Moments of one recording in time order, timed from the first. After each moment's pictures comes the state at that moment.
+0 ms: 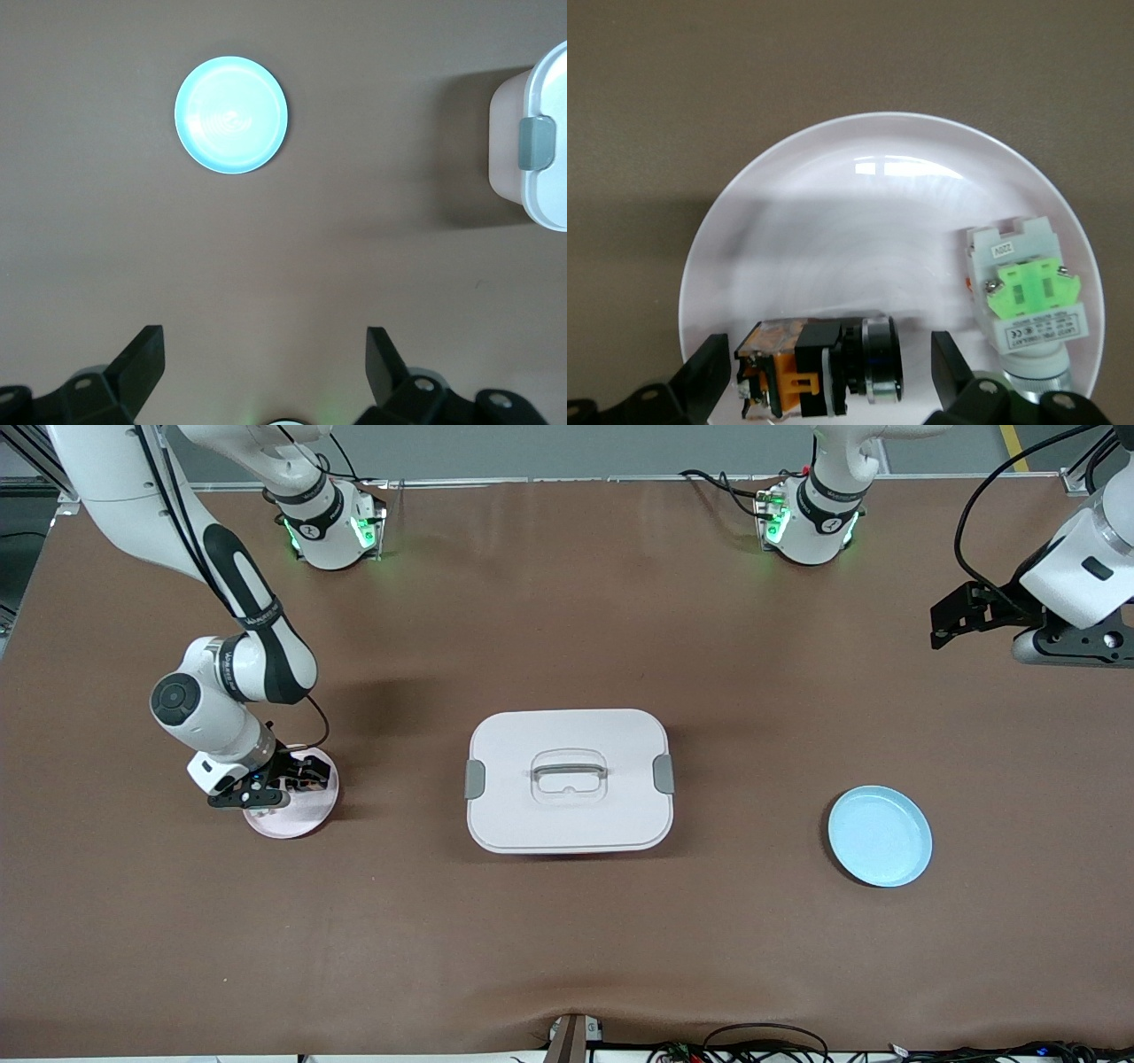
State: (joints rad) left arm -0.06 -0.02 -0.06 -1.57 0.02 1.50 -0.03; right arm 0.09 0.43 -0.06 -2.21 0.10 2.70 -0.09
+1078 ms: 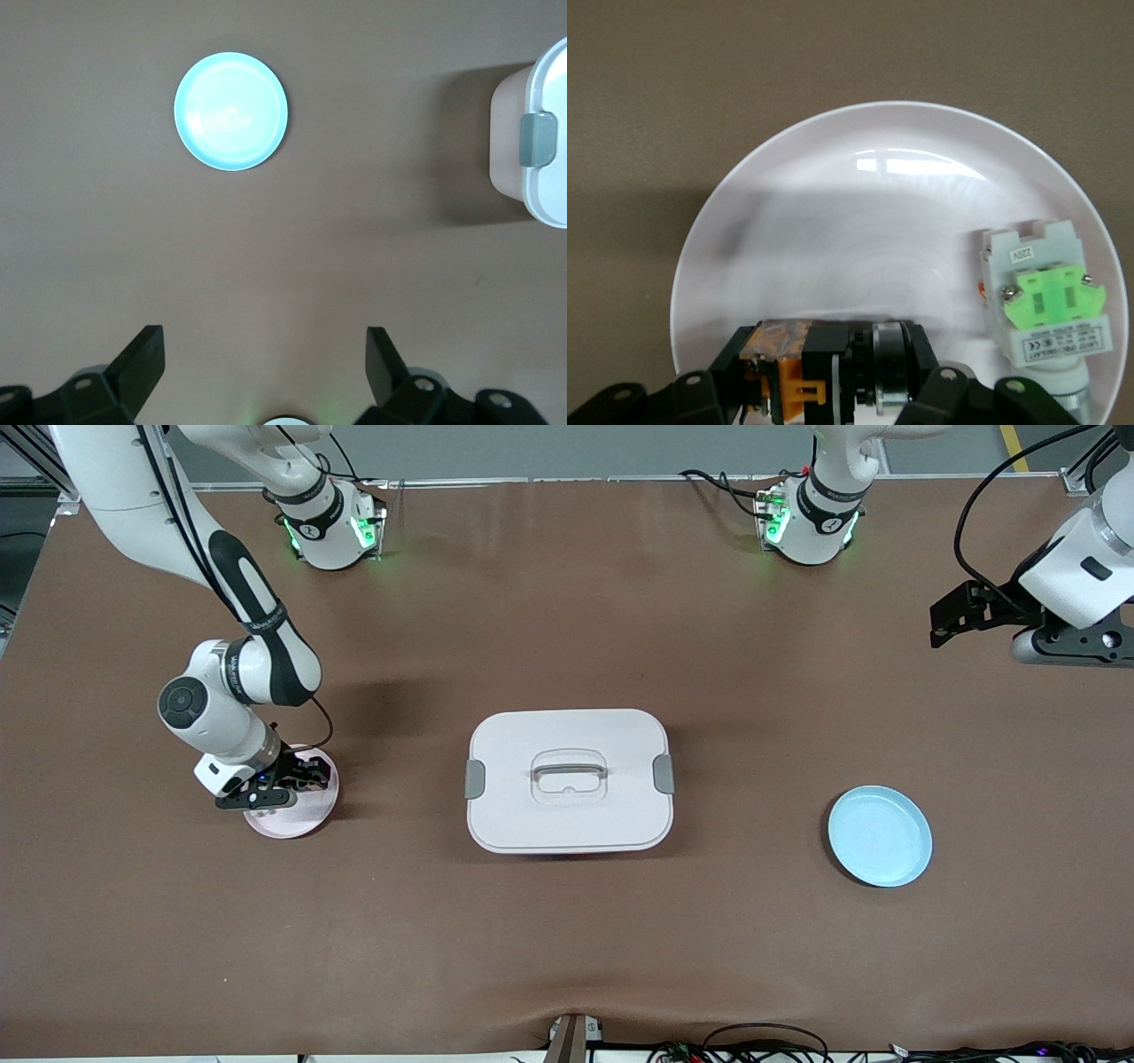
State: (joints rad) left arm -0.06 -0.02 -0.06 -1.57 0.02 1.50 -0.03; right arm 0.09 0.45 -0.05 -2.21 0.10 2.71 -0.12
